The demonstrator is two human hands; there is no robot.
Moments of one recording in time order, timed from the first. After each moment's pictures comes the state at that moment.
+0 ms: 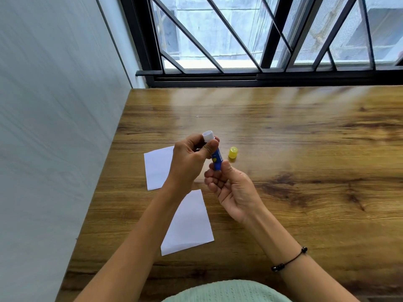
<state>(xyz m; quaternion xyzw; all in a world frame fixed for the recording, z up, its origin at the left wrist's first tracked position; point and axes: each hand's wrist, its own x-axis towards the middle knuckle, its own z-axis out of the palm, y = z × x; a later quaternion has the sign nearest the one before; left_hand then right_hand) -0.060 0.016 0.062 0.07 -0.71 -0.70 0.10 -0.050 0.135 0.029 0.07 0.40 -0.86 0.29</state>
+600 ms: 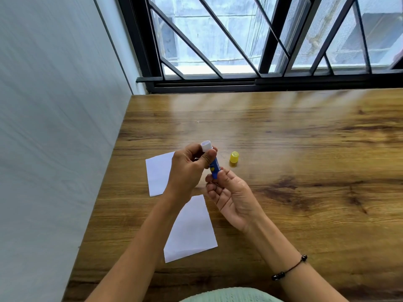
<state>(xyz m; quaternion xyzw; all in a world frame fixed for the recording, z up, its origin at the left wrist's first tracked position) -0.055 0.010 0.058 0.08 -0.71 -0.70 0.09 -0.047 0.131 0.026 0.07 0.37 -0.87 0.31</state>
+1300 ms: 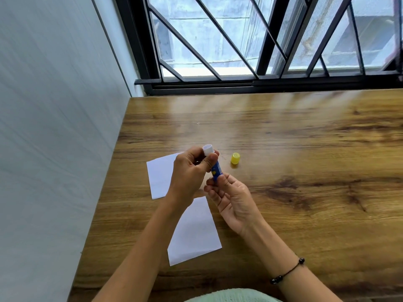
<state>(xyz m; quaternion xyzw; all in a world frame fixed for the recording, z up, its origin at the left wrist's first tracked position) -0.053 0.006 0.056 0.08 -0.71 -0.69 0.08 -0.041 0.122 0.020 0.09 0.39 -0.88 0.26</state>
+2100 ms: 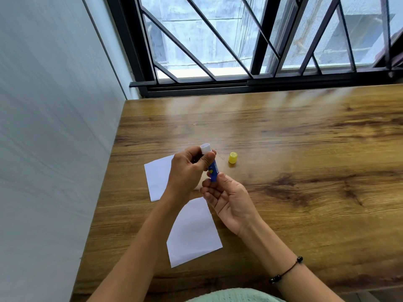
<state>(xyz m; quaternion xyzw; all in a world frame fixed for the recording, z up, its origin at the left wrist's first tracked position) -0.056 0.003 0.058 0.05 -0.74 -0.67 0.07 -0.040 0.118 0.016 0.09 0.39 -0.88 0.27</state>
